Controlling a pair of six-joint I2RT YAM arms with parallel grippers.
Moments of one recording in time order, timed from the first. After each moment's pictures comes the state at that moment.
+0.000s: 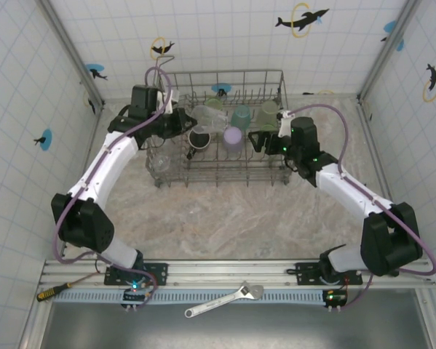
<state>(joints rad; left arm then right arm) -0.28 1.56 1.46 -0.57 0.59 -0.52 0.41 1.38 0.94 0.02 -0.26 0.40</state>
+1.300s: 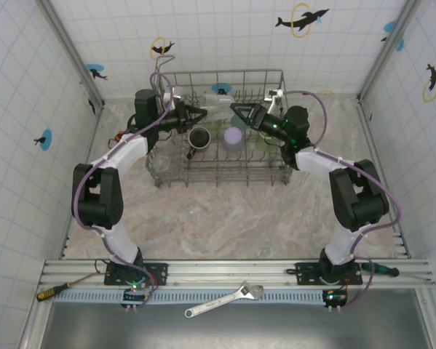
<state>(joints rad) -0.22 1.78 1.29 0.22 1.04 -0.99 0.39 1.77 1.08 0.87 -0.69 1.06</state>
